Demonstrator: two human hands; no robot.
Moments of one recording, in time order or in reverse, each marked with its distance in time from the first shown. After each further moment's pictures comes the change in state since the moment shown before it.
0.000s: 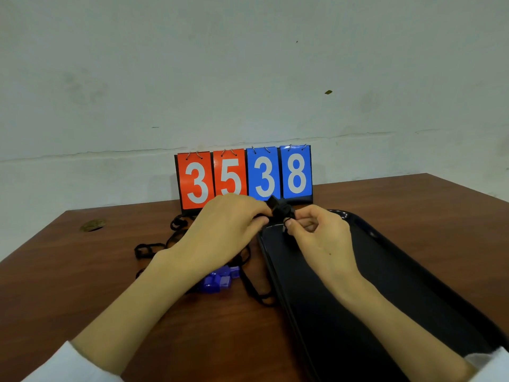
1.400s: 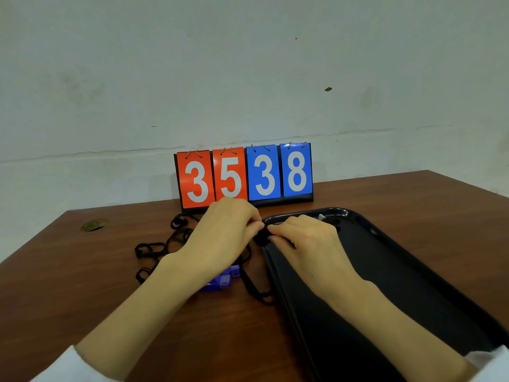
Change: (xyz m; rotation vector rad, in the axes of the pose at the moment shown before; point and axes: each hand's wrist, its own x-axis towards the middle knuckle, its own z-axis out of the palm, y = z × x) left_hand -0.001 0.004 0.004 -0.046 -0.087 -0.186; right_hand -0.008 0.004 0.002 -0.438 -0.049 -0.728
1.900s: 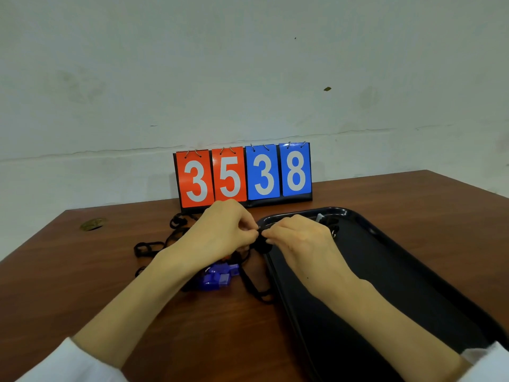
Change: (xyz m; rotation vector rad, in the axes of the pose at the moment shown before) left_hand 0.004 -0.015 0.002 -0.201 -0.157 -0.084; right_hand 0.000 0.004 0.006 0.045 -0.063 -0.064
